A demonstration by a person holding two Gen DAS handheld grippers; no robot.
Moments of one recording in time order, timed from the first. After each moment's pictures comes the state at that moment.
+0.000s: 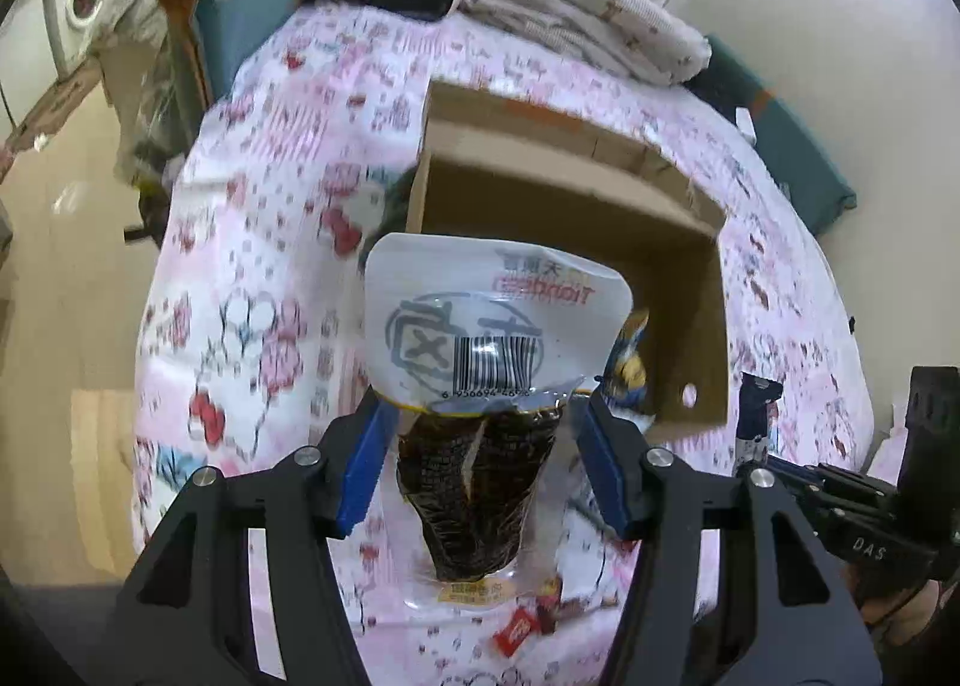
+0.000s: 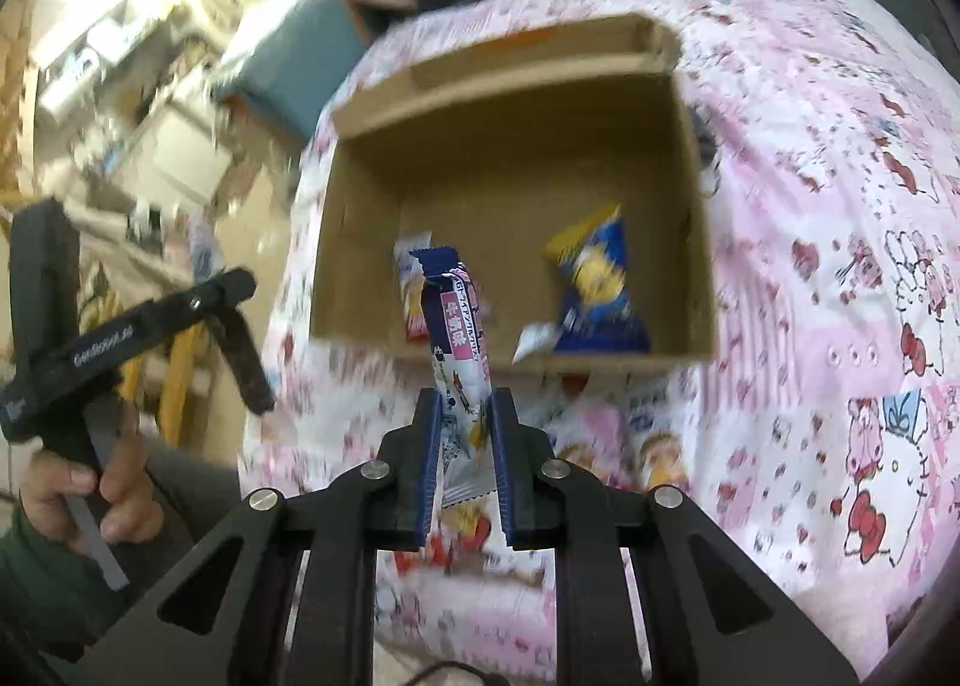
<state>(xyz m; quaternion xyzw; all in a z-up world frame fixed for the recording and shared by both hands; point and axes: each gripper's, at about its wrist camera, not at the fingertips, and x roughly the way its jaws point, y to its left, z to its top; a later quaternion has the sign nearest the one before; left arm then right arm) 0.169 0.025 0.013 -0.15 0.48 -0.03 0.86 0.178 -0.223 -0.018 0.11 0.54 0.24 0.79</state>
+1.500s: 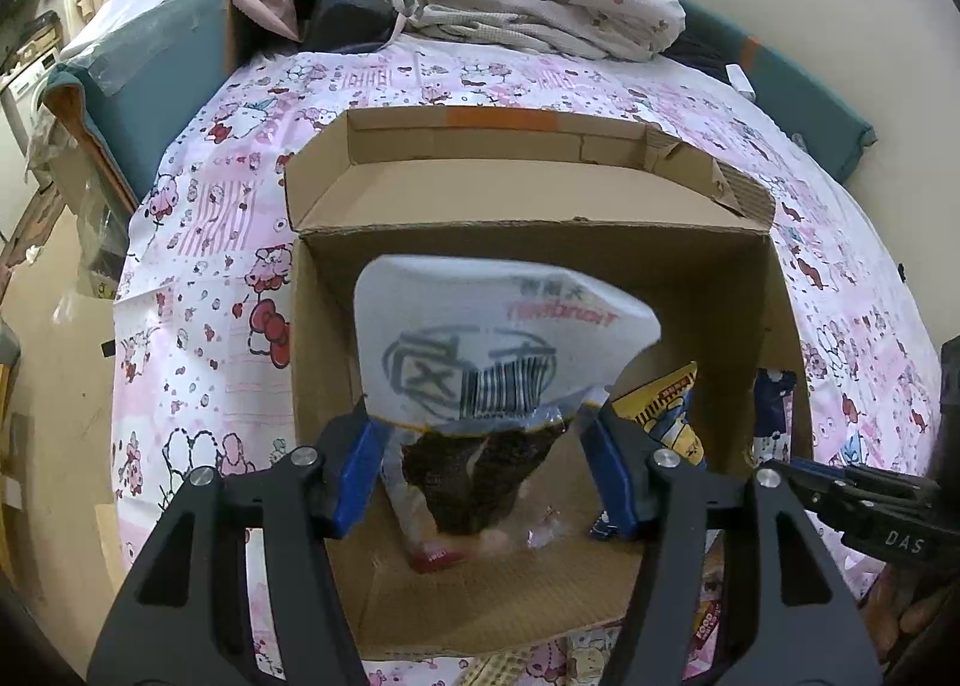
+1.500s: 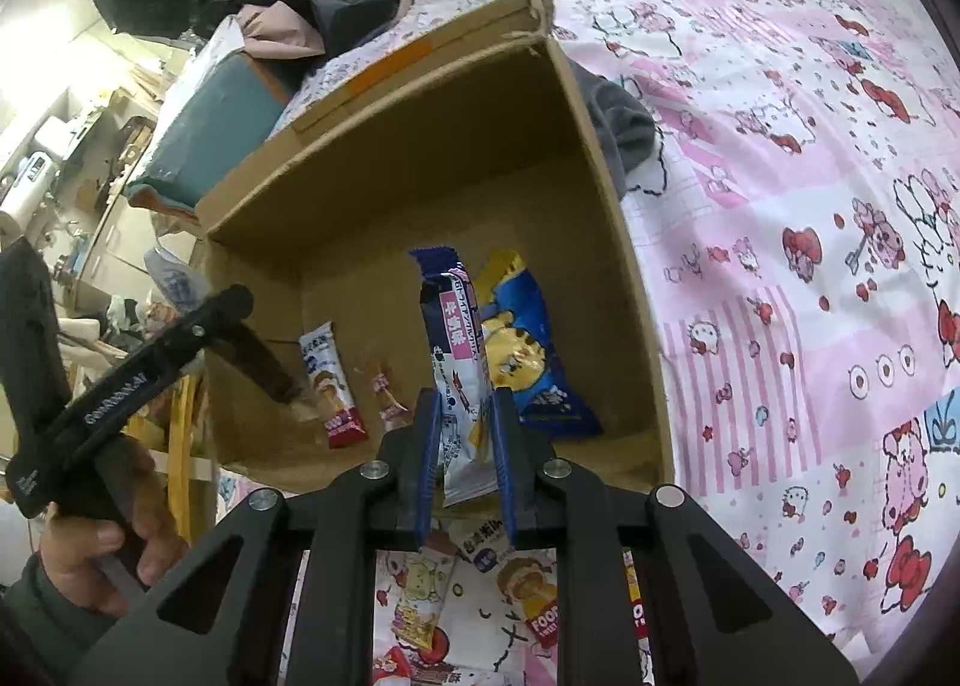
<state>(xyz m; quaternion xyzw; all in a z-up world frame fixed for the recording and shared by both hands) 0.255 -0.026 -0.041 -0.05 0.46 -0.04 0.88 0.233 -0.248 -0.077 0.19 0.54 0.18 0.80</state>
